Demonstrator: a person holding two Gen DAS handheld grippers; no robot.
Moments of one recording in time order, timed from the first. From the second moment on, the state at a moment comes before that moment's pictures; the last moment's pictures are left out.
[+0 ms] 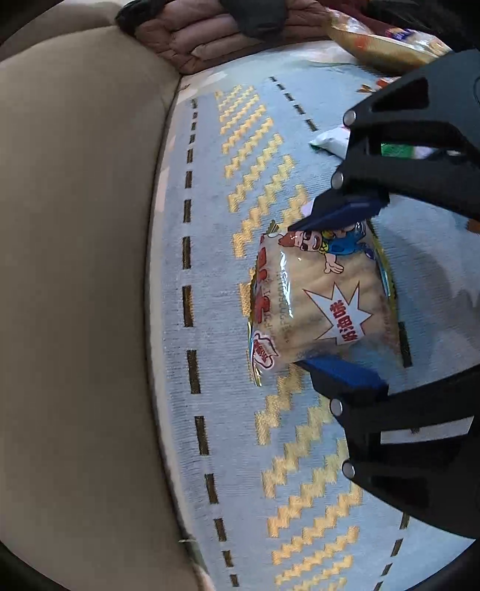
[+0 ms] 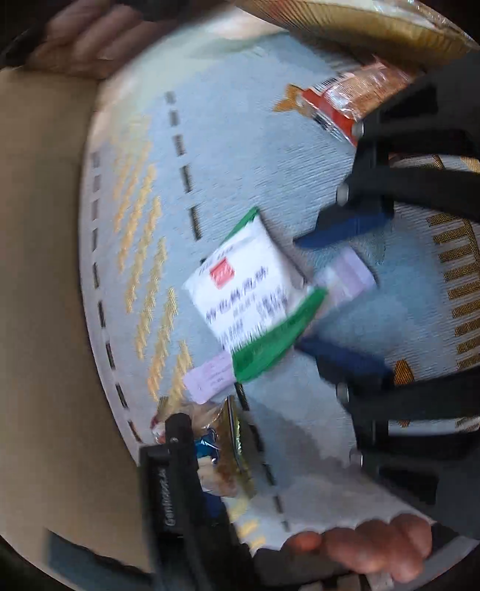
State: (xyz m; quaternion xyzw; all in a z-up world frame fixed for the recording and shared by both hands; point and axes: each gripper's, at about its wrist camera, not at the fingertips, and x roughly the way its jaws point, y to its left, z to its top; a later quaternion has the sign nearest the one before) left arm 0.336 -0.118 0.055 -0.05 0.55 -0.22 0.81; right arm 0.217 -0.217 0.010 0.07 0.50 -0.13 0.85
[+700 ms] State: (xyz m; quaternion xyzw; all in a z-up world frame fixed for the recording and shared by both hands) left arm 0.101 0.008 0.105 -0.07 0.56 -0.26 0.78; right arm -0.016 -0.160 0.006 0.16 0.56 -0.04 0.82
